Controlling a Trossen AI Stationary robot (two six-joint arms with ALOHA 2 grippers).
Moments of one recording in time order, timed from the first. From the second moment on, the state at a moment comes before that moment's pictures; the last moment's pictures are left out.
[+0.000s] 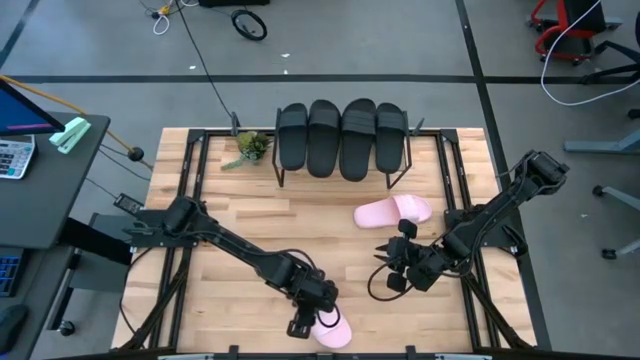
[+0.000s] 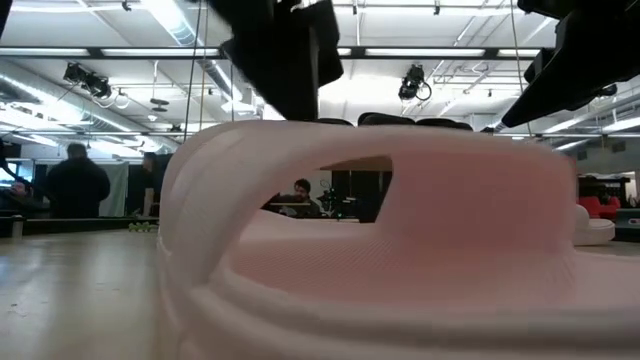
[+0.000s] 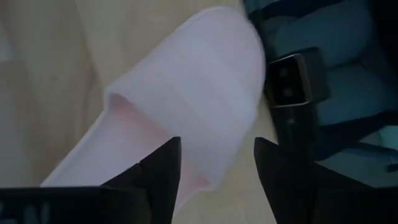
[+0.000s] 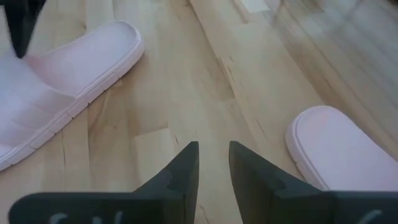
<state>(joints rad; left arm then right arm) -0.46 2.07 1.64 -0.62 0.20 -0.30 0.66 1.32 0.71 -0.34 0.66 0.75</state>
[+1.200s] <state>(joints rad) -0.42 2.13 1.64 -0.65 0.31 -0.37 0.66 1.32 0.71 -0.35 0.67 0.75</state>
